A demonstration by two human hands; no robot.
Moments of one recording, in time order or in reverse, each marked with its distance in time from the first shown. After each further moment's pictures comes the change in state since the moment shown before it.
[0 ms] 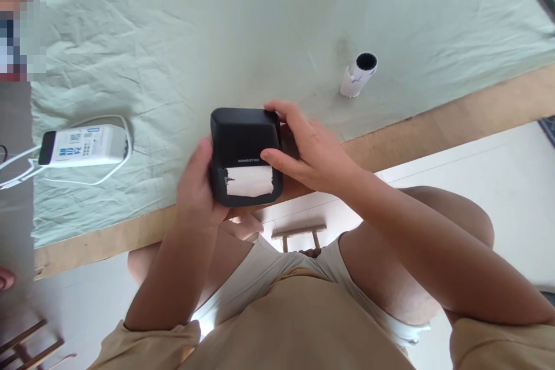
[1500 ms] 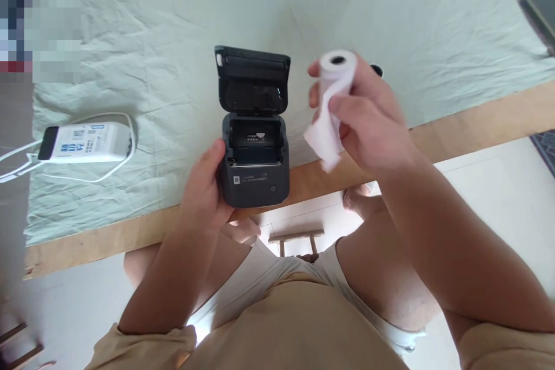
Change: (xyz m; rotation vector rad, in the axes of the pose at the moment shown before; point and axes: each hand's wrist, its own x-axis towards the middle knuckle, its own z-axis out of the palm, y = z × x) left_hand 0.004 -0.007 -0.007 0.001 0.049 0.000; right_hand 0.016 -0.005 -0.038 0.504 0.334 0.038
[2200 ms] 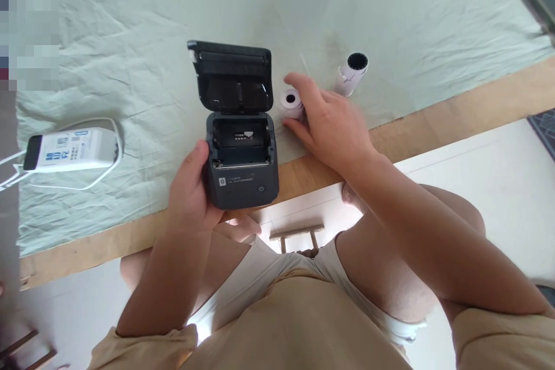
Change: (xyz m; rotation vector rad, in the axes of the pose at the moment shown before) left_hand -0.004 0.004 0.006 0.014 -0.045 -0.012; right_hand -0.008 0.043 -0.009 -0.773 -0.021 -0.304
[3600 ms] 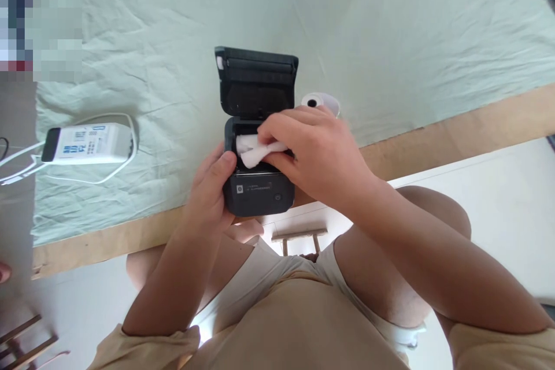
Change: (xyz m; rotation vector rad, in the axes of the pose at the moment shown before) left_hand -0.005 0.003 -0.003 0.055 0.021 0.011; right_hand 0.009 -0.066 0.004 -0.038 -0.033 -0.239
